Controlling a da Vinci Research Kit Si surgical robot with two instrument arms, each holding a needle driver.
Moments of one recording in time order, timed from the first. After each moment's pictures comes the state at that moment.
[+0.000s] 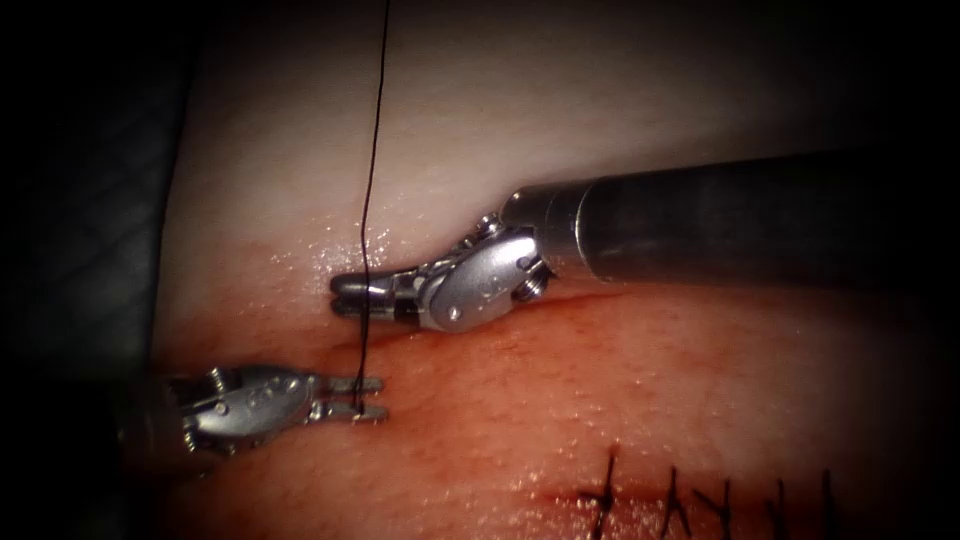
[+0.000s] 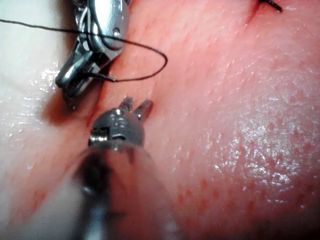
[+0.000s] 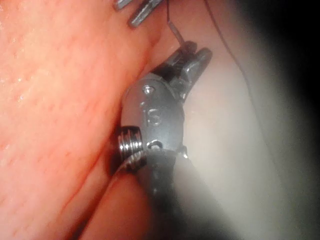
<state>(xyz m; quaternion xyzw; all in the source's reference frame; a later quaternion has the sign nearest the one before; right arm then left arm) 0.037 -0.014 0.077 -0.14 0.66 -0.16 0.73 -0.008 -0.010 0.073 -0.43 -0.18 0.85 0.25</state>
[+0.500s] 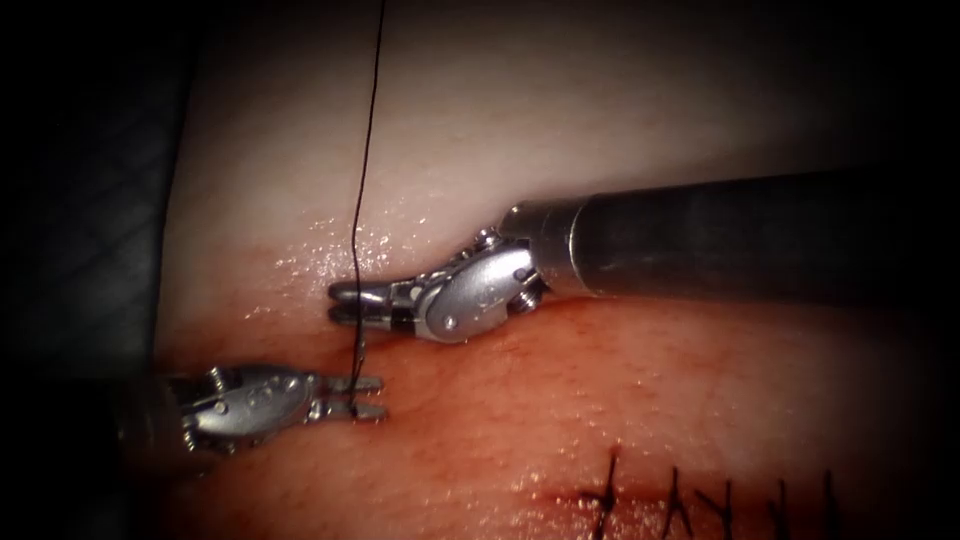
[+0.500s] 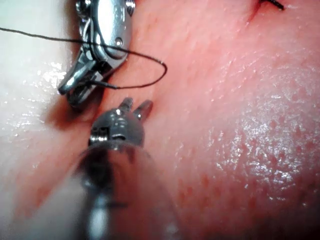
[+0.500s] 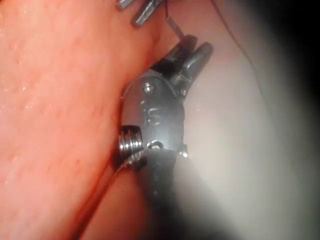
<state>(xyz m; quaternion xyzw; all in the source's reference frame) 0.037 -0.016 0.080 -0.13 0.64 -0.15 0.74 -0.007 -0.010 0.073 -0.43 -0.18 0.85 0.25</state>
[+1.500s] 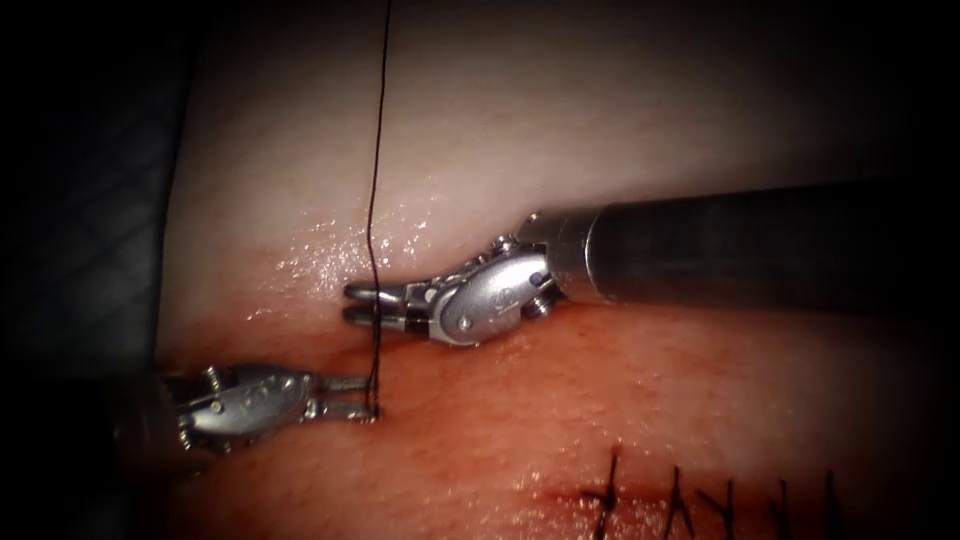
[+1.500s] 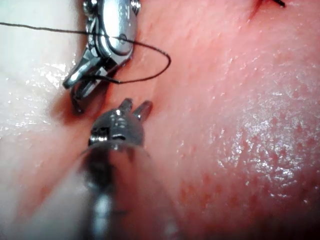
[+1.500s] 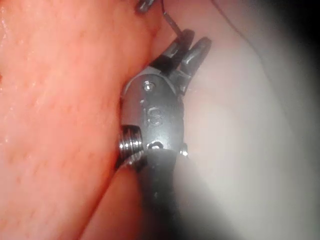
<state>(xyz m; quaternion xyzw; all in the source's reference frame) 0.035 -0.018 0.082 -0.09 0.60 -0.17 0.77 -0.007 -0.010 0.073 -0.43 -0.18 0.85 0.26</state>
